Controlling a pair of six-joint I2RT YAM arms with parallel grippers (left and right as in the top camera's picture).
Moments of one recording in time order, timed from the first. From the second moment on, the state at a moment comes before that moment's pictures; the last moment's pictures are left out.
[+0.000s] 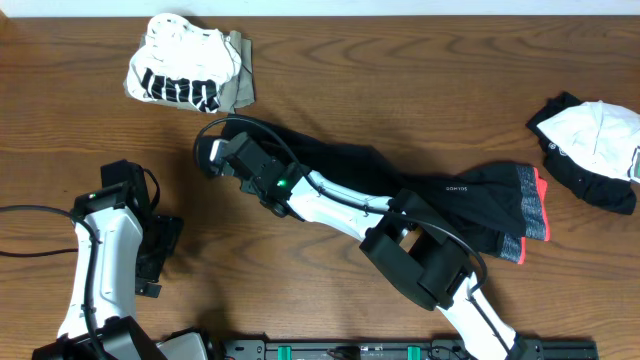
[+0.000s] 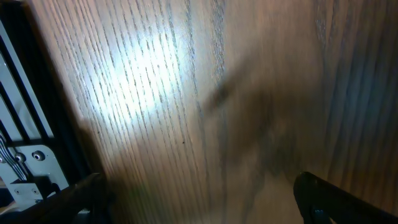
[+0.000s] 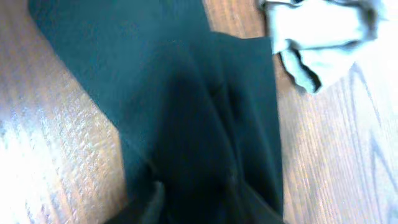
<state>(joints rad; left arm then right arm) 0.33 1.37 0.84 -1.13 -0.15 -1.06 0.93 2.29 1.62 -0.15 0.29 -0.48</state>
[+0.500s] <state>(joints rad) 0.33 1.37 0.84 -1.13 -0.16 -1.06 0.92 2.29 1.62 -0.09 0.31 -0.41</state>
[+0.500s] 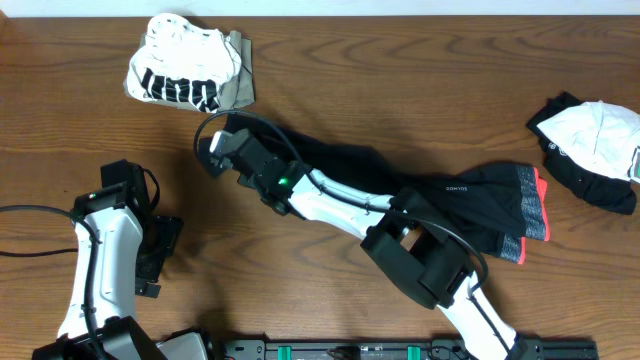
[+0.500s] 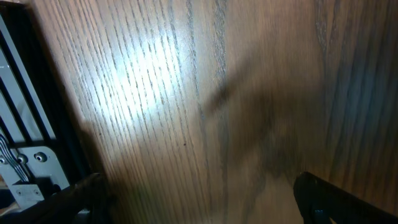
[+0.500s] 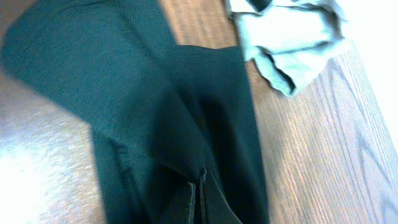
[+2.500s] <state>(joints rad) 0.33 1.37 0.84 -1.13 -0.16 -1.06 0.84 2.36 1.80 -0.31 0.29 -0.30</state>
